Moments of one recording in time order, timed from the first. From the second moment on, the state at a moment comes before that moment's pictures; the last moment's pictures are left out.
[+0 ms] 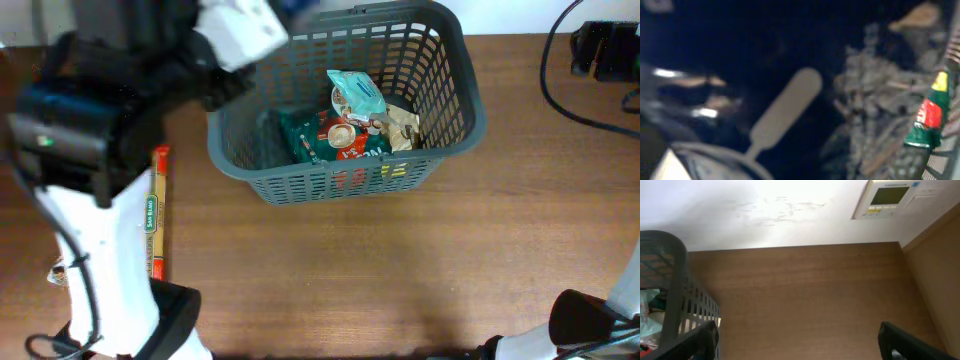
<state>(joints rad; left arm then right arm) -0.32 1.85 2.78 -1.48 0.14 0.86 -0.34 1.70 2.15 -1.11 -0.17 -0.19</state>
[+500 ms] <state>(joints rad) -0.41 2.24 2.68 -1.50 0.13 1.01 -0.34 1.70 2.15 -1.11 -0.17 -0.19</state>
